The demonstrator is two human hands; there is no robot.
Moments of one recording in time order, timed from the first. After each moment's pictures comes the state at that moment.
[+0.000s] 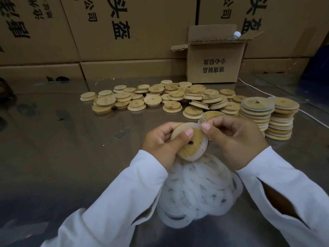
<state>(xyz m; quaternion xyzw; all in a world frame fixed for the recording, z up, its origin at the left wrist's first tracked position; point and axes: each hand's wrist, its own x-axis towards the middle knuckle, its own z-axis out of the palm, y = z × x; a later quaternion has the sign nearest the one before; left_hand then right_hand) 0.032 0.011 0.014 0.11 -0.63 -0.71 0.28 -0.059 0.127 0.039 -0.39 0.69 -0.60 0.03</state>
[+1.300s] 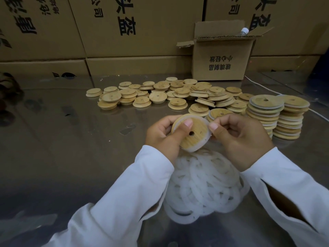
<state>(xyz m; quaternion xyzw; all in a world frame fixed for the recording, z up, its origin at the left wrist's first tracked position) 0.033 0.013 0.021 0.17 -0.60 -0.70 0.34 -0.058 0.124 0.032 -0.40 0.73 -0.56 0.00</state>
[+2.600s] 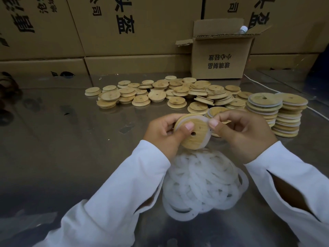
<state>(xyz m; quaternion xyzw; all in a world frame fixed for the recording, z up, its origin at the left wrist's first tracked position) 0.039 0.007 0.028 0.11 -0.71 -0.63 0.29 -0.062 0.129 0.039 -0.38 0.75 -0.54 0.00</state>
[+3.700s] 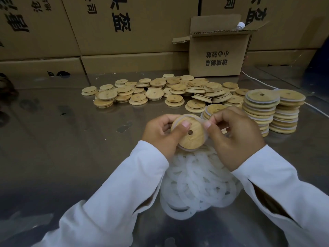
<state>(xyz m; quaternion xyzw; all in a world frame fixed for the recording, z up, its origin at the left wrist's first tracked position) 0.035 0.010 0.023 0.17 -0.69 -0.64 0.30 -0.052 0.122 0.027 -0.41 0.77 -0.48 -0.12</state>
